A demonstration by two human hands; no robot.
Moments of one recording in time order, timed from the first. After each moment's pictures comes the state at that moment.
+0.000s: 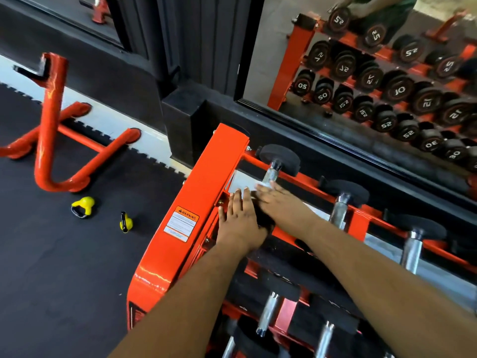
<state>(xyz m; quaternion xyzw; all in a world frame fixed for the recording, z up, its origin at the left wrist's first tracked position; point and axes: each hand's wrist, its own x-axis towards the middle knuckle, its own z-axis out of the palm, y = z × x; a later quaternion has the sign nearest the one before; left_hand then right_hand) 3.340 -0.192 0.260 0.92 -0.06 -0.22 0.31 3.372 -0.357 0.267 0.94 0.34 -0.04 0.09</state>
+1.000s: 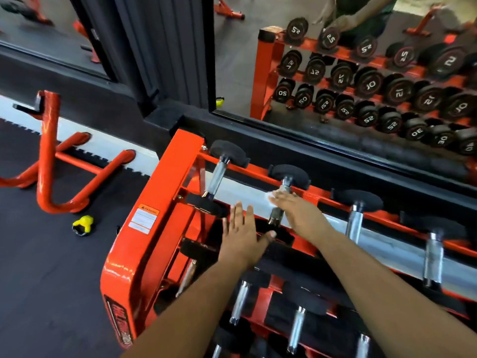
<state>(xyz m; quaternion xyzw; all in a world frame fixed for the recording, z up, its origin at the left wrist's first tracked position) 3.242 -0.314 0.279 0.94 -0.10 -0.18 0.28 3.277 -0.528 0.260 0.97 0.19 0.01 -0.16</state>
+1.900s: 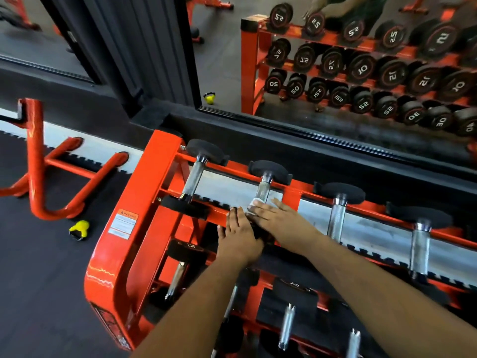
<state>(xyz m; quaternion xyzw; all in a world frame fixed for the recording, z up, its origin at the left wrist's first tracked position) 3.246 -0.367 0.270 0.92 -0.05 -0.28 0.25 3.251 -0.540 0.253 0.95 0.30 -0.03 0.01</state>
